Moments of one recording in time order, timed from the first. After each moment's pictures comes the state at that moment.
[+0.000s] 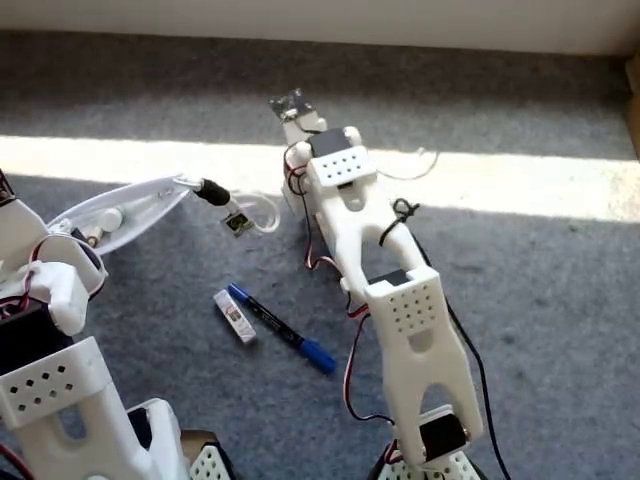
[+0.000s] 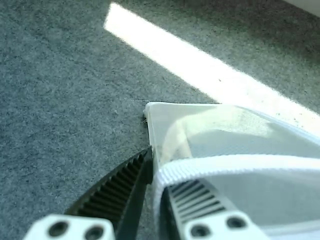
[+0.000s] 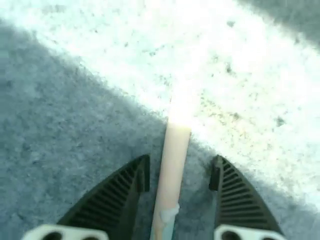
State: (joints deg) left arm -32.5 -55.3 39.6 65.8 12.3; right arm -24.1 53.0 -46.4 77.3 9.5
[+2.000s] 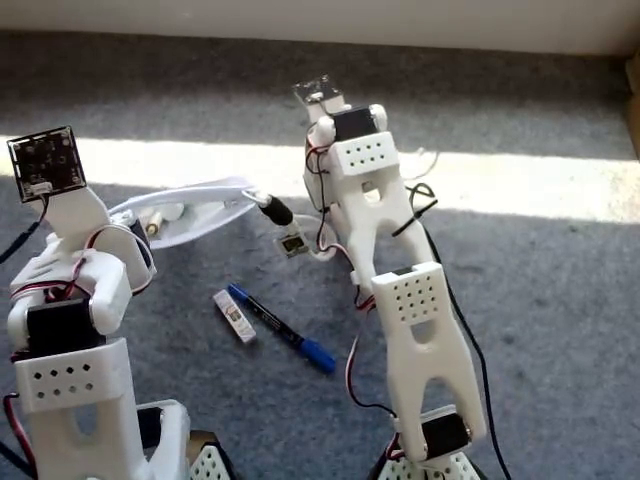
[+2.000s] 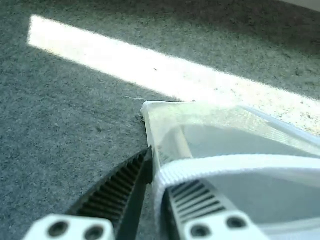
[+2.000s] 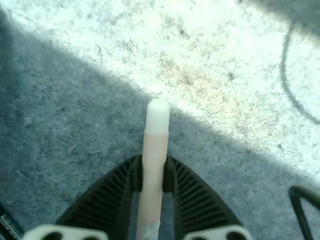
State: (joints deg) left arm -16.9 -55.3 39.7 65.8 12.4; right arm -20.2 57.7 -70.9 99.9 9.5
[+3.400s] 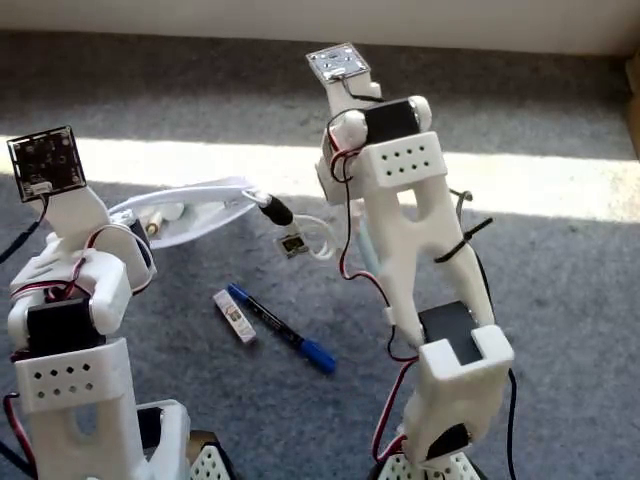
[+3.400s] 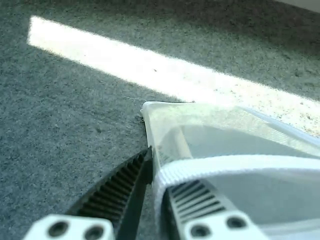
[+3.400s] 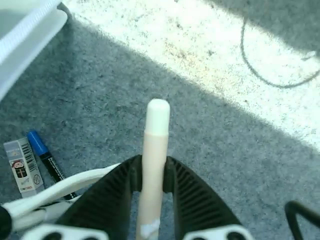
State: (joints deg) left arm -16.9 -55.3 39.7 65.5 12.4; right arm -20.2 14.5 -29.1 92.4 8.8
